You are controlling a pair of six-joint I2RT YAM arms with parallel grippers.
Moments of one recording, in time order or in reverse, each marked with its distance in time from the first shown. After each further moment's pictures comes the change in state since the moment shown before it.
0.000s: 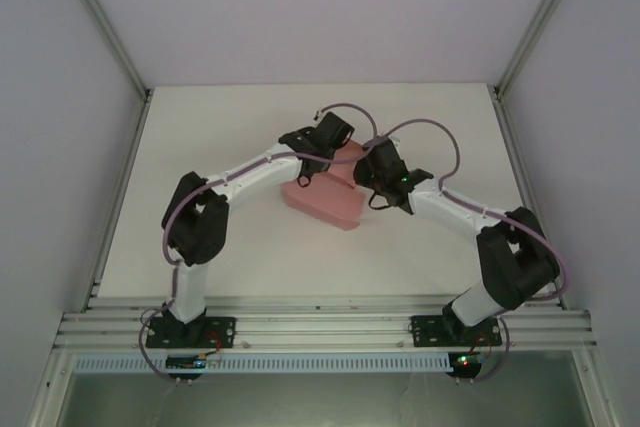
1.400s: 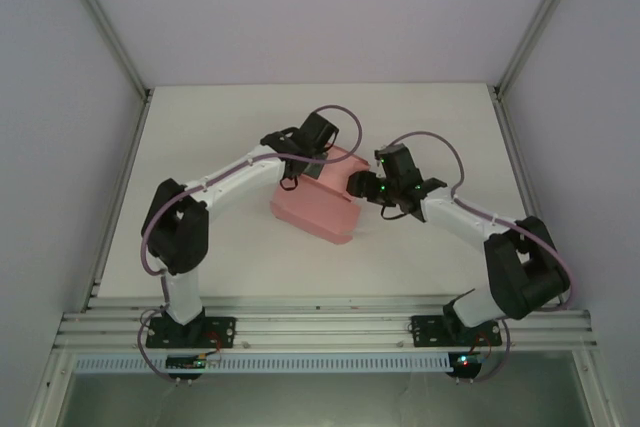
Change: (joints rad) left arm 0.023 -0.125 -0.090 -0.078 0.182 -0.027; right arm -0.079 -0.056 -0.119 0.038 -0.359 -0.080
